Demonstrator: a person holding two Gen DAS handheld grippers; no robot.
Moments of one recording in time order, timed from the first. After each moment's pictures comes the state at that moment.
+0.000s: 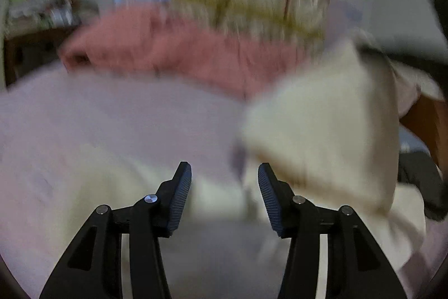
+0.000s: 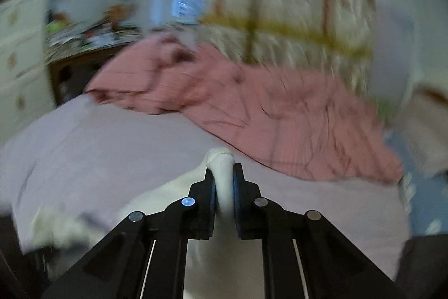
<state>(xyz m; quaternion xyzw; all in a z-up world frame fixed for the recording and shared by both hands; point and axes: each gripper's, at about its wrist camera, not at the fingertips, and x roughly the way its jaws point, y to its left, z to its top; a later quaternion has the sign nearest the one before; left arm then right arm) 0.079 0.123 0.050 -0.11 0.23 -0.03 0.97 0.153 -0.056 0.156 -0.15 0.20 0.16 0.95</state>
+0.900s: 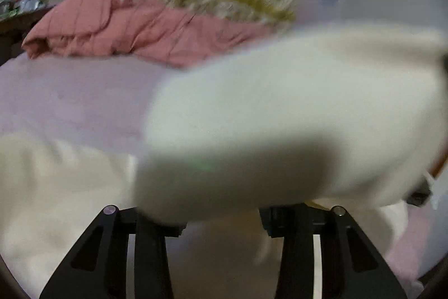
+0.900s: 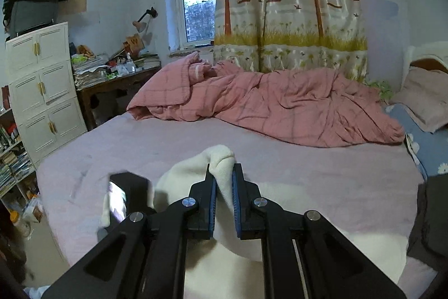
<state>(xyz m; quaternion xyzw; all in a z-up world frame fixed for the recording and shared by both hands) 0.098 0.074 0.023 -0.11 0.29 -0.14 0.94 0.058 -0.097 0.145 -0.02 0.21 0.18 0.96</state>
